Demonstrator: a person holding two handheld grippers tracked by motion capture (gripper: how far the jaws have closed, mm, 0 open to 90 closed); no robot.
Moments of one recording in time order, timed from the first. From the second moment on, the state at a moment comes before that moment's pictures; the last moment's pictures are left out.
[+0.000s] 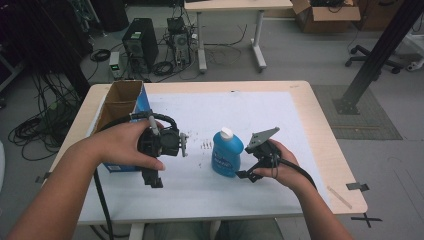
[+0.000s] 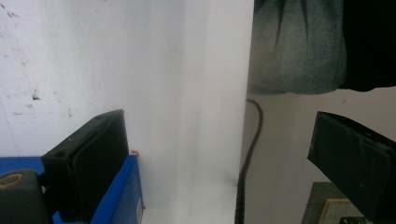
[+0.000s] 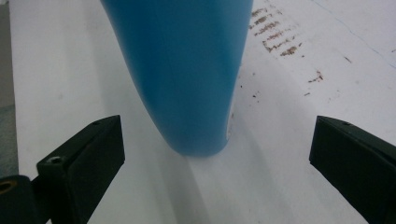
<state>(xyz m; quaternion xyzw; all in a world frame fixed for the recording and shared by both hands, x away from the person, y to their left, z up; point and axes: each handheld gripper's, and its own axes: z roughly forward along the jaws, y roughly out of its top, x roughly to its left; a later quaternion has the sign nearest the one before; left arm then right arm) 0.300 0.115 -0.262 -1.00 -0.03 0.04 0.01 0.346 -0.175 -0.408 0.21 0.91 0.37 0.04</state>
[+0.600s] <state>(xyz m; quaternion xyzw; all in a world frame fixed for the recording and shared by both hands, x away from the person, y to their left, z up) 0.300 0.114 -0.265 -1.00 -0.02 0.04 0.01 0.345 -0.163 -0.414 0.20 0.89 0.41 0.07</state>
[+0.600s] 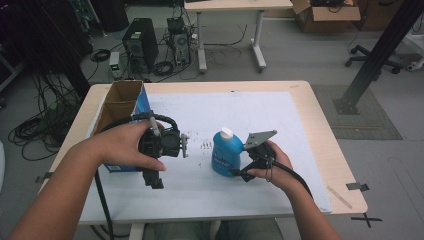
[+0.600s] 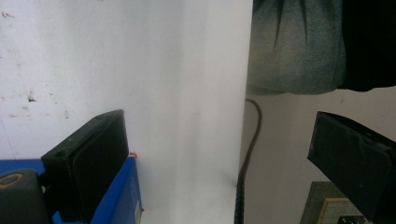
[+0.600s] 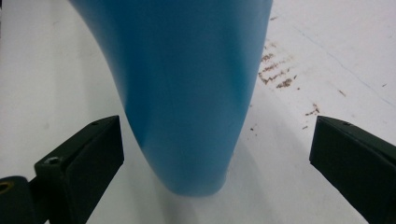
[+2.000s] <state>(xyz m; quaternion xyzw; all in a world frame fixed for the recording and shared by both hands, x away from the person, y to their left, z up) 0.303 0.109 -0.272 -1.00 -0.03 0.05 0.01 0.342 -0.146 -0.431 0.22 0.82 0.51 0.12</state>
